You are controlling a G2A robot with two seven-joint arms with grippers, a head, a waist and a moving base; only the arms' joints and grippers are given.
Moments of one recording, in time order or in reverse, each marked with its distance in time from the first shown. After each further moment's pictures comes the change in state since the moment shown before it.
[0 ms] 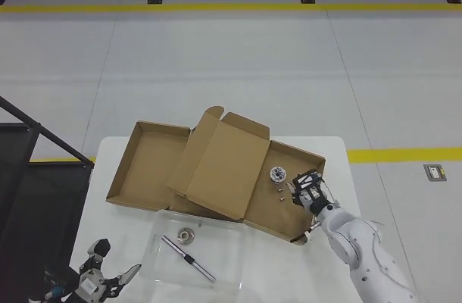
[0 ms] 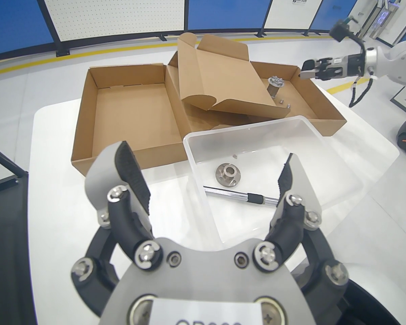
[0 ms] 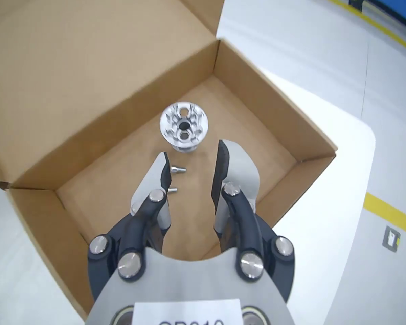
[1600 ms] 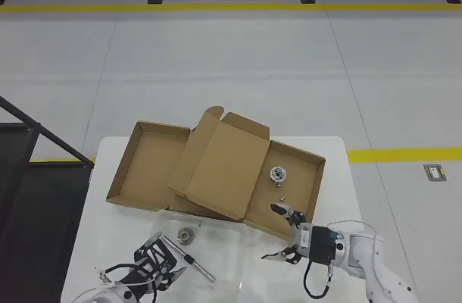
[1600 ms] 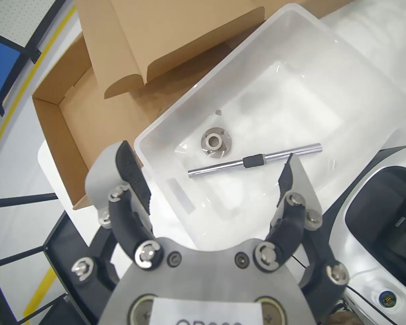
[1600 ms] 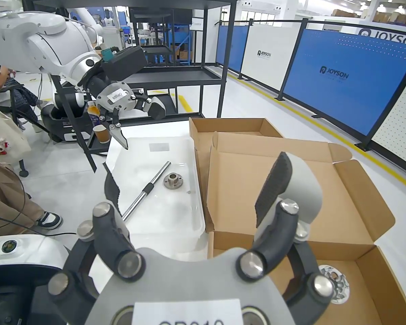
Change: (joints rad) left arm -0.135 0.003 0.288 -0.332 0.448 0.117 -0.721; right arm -0.091 0.073 0.001 -0.075 -0.340 -0.725 -0.856
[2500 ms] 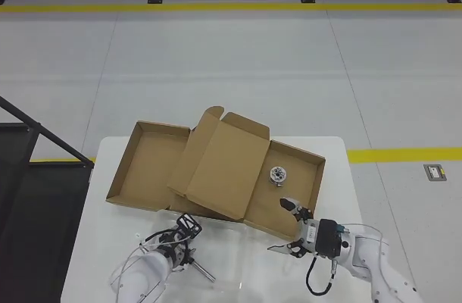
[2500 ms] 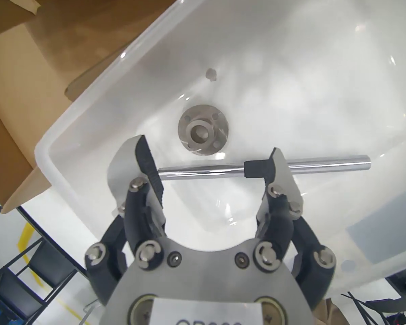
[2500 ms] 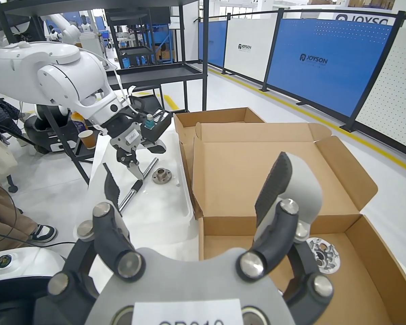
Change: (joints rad) left arm -0.451 -0.057 0.340 0.355 -0.105 0.189 -0.521; right arm -0.010 0.021 0.011 0.039 0.107 0.052 0.051
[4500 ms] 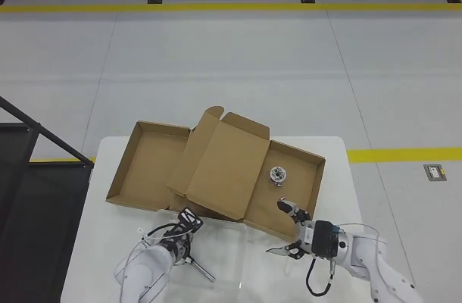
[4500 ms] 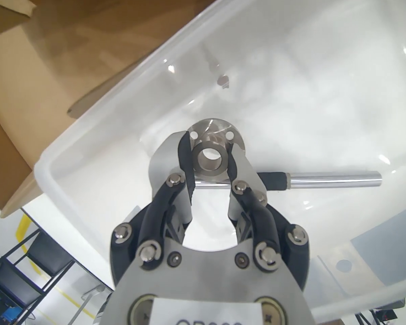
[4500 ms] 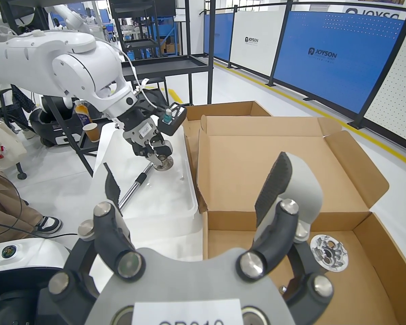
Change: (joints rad) left arm -0.011 -0.010 0.004 -0.031 -0.001 0.012 -0.047; right arm 0.031 0.040 -0.067 0.027 0.010 0.025 -0.013
